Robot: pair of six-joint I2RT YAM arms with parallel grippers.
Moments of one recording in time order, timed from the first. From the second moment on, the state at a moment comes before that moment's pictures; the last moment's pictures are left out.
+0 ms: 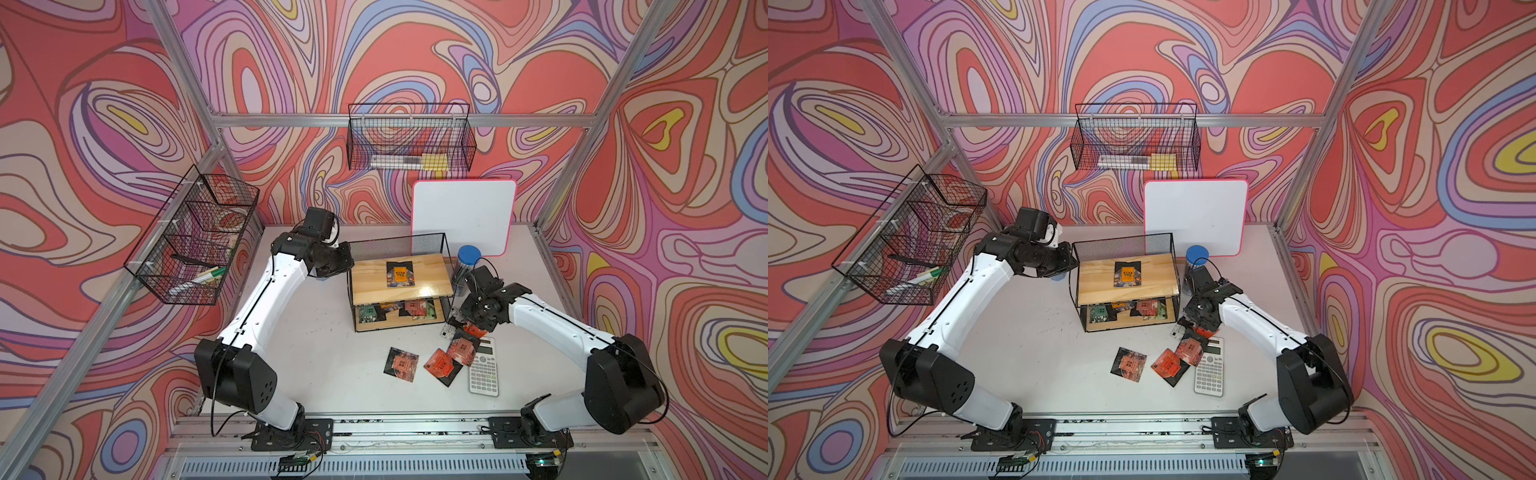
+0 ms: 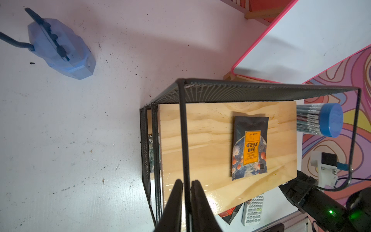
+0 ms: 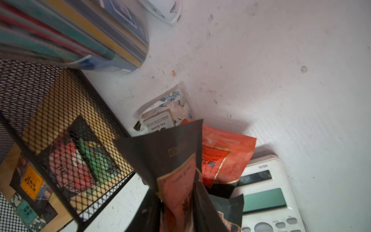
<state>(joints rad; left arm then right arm) -0.25 1.56 1.59 -1.00 0.22 -0.50 0.41 1.45 0.96 -0.73 0.11 1.01</state>
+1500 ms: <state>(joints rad) -0.25 1.57 1.59 -1.00 0.23 -0.50 0.78 1.86 2.02 -1.02 0.36 0.48</state>
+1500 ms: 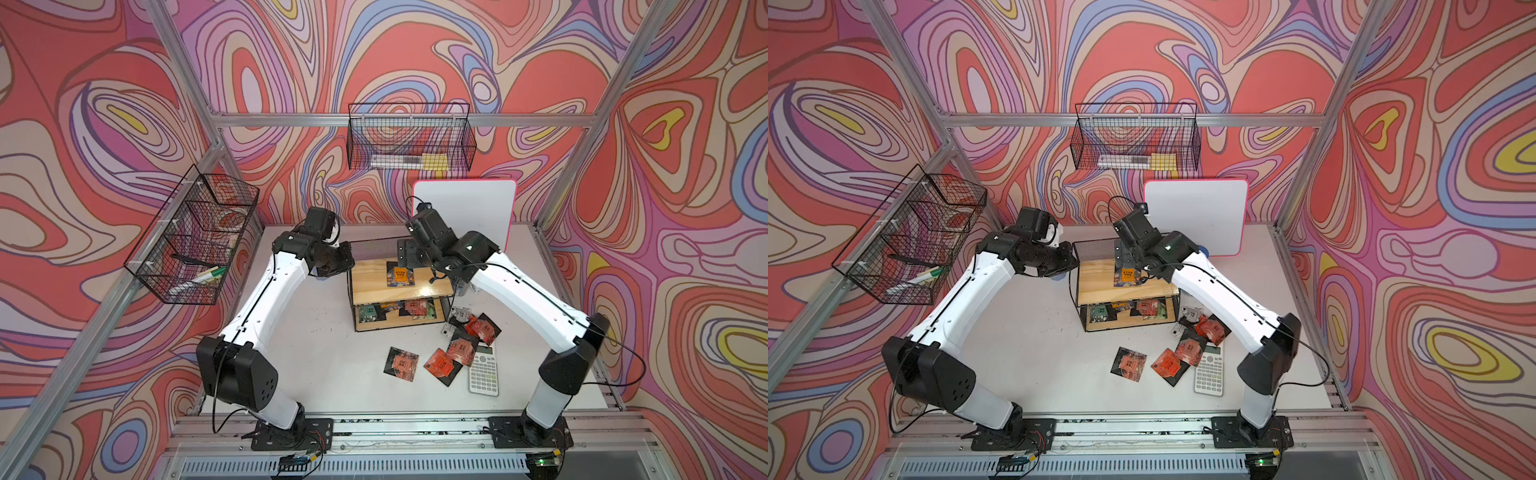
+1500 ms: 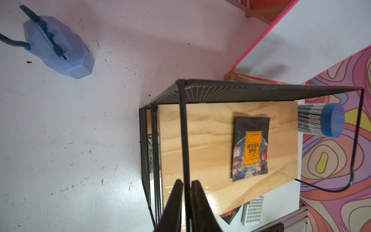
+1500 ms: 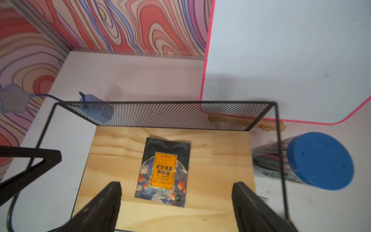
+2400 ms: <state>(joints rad) -0.25 1.57 1.59 -1.00 0.23 -0.50 0.80 2.10 2.11 -1.14 0.27 0.53</state>
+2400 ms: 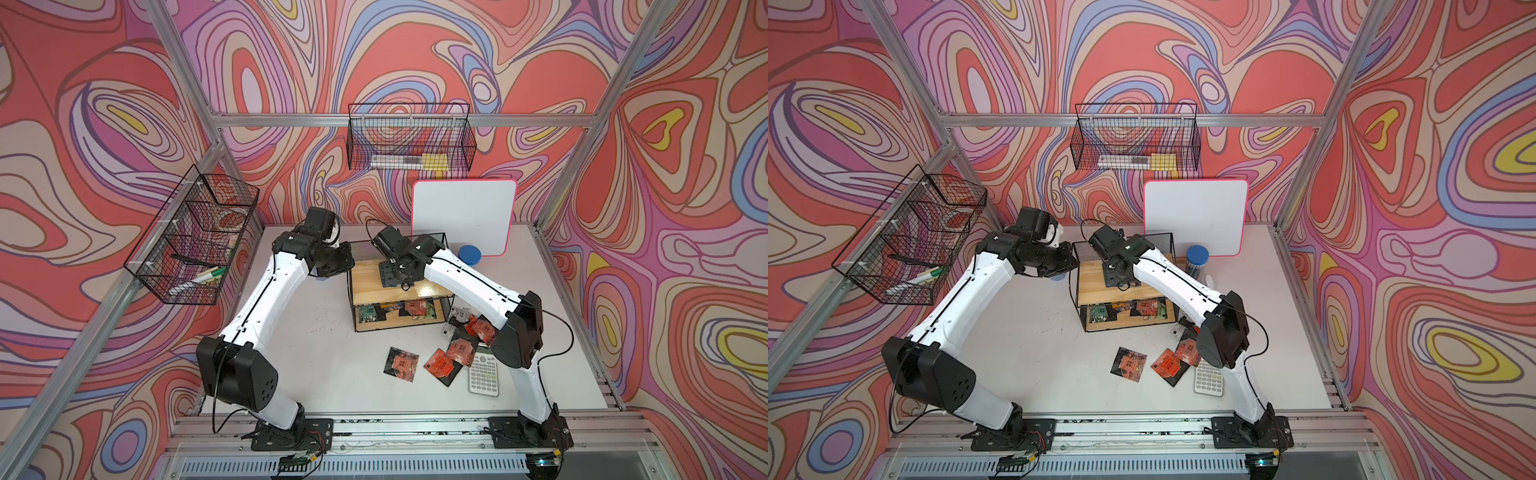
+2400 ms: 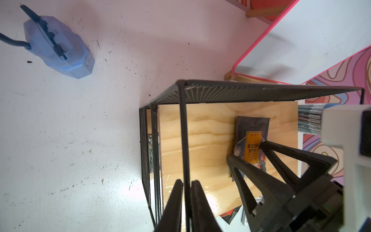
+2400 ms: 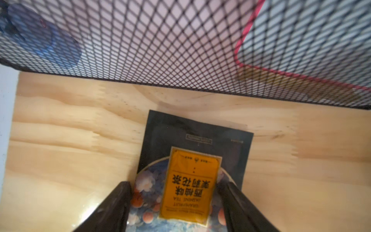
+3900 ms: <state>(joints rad) -0.25 1.57 1.59 -1.00 0.23 -0.50 0.77 1.65 1.88 -1.00 0.50 0.56</state>
